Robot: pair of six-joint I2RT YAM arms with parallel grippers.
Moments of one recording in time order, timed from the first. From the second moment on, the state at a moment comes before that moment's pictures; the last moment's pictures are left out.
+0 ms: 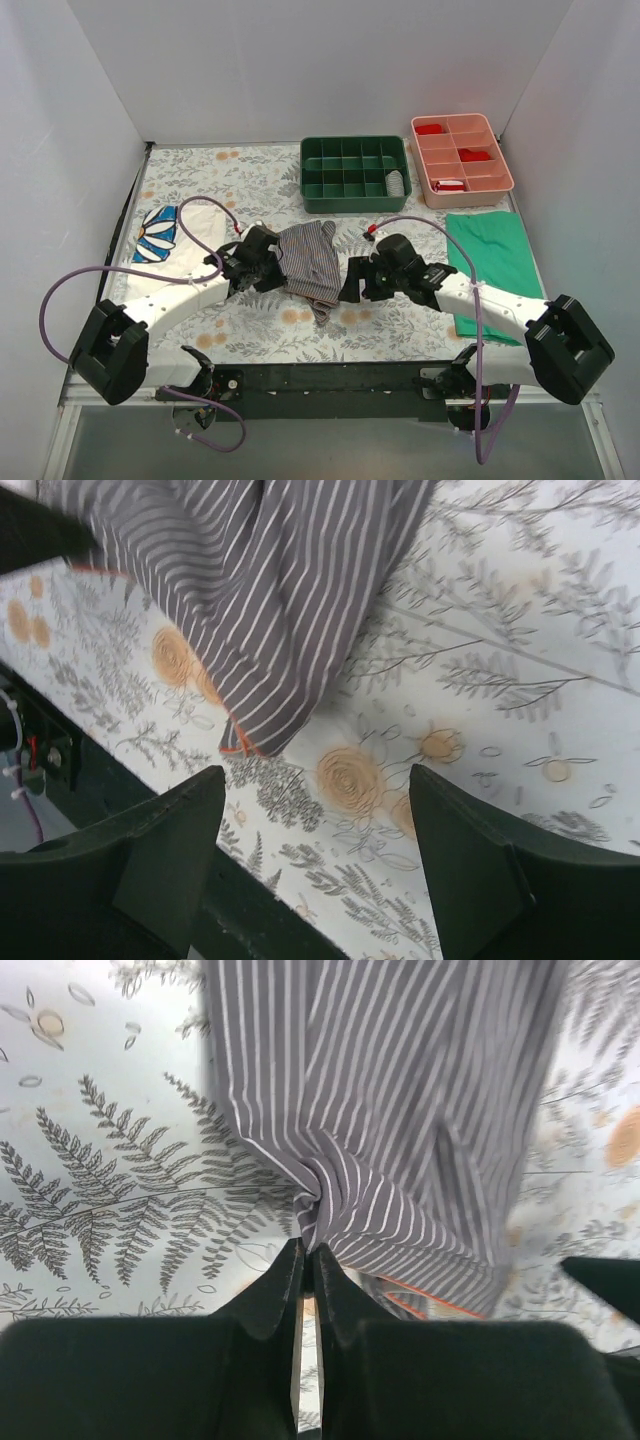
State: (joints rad) left arm -0.64 1.28 0.71 -0.42 -0.08 -0.92; right arm 0.74 1.25 0.63 -0.16 -0.23 0.60
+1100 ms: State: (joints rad) left arm -0.64 1.24 0.90 -0.61 -0.20 -0.92; right arm 1.17 1.50 0.79 -0.22 0.25 0.78
